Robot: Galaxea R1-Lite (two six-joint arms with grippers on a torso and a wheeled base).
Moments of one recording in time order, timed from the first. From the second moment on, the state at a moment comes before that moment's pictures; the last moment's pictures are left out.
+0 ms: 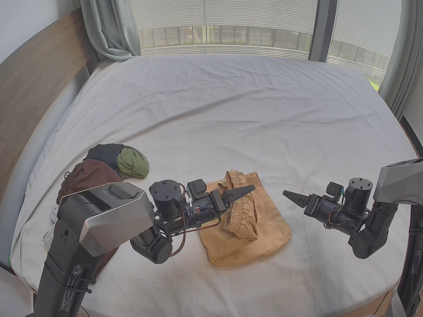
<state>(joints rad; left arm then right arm) -0.54 2.60 -1.14 -1.55 -0.63 -1.04 0.21 2.27 -0.48 -1.55 0.38 0.58</state>
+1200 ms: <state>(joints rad) -0.36 2.28 -0.69 -1.55 -0.68 -0.85 0.23 2.33 -0.43 -1.54 0.37 0.49</state>
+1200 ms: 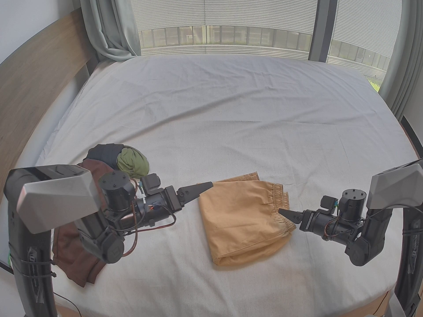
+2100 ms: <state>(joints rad) -0.03 1.84 -0.31 -1.55 -1.01 -0.48 0.24 2.35 -0.41 -1.54 0.36 0.48</state>
